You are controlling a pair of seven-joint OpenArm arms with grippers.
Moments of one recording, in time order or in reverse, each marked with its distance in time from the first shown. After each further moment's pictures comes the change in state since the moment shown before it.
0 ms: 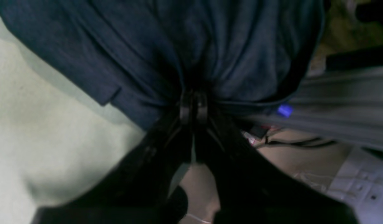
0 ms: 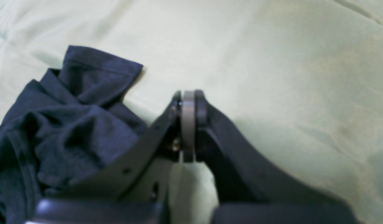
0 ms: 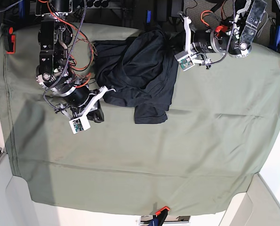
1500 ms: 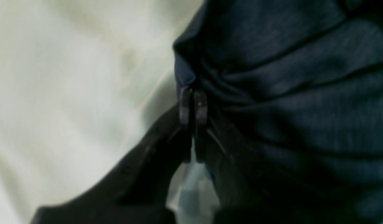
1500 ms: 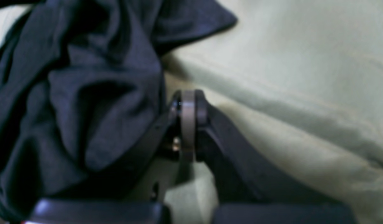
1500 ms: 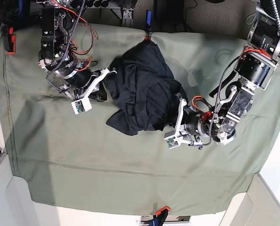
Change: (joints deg) left arm -47.5 -0.4 23.9 -32.4 4.1 0.6 -2.8; right arm -6.6 0.3 -0.1 0.0 3.7 0.5 -1.7
